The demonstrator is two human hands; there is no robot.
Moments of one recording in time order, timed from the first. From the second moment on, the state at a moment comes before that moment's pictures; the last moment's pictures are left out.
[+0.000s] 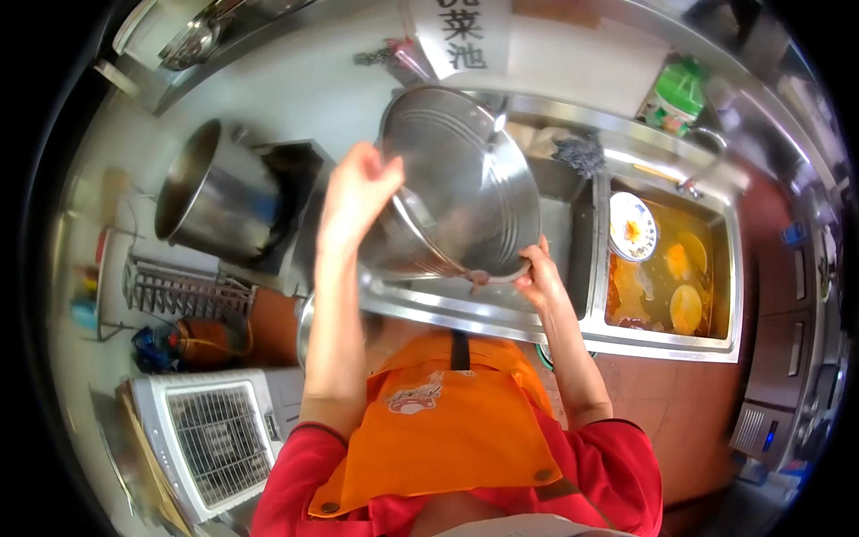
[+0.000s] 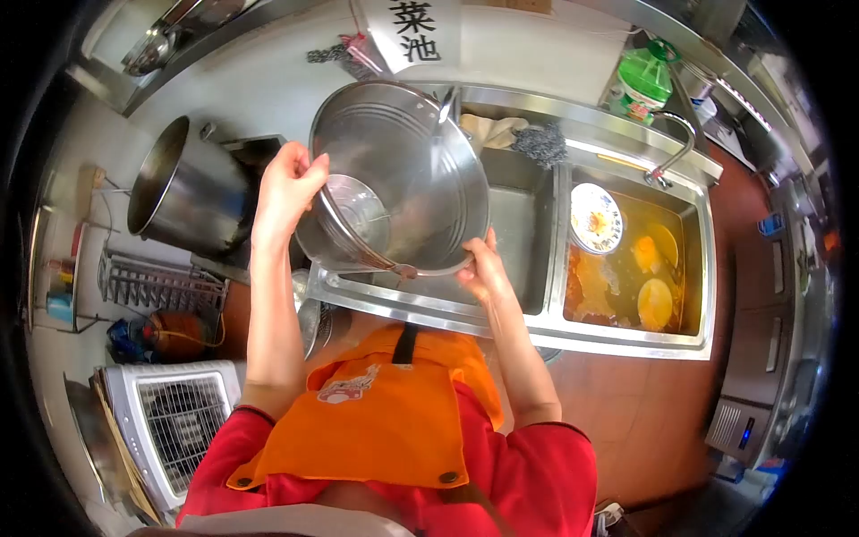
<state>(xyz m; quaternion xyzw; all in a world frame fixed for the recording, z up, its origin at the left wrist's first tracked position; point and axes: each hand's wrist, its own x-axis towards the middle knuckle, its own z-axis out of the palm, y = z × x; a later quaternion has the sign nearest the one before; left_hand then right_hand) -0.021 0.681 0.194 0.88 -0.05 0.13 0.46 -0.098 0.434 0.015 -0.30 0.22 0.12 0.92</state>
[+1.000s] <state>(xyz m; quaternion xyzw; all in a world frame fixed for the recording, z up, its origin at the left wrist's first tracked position) -0.020 0.737 0.132 0.66 0.00 -0.07 0.75 -0.130 0.403 0.118 -0.53 0.11 -0.09 0.84</state>
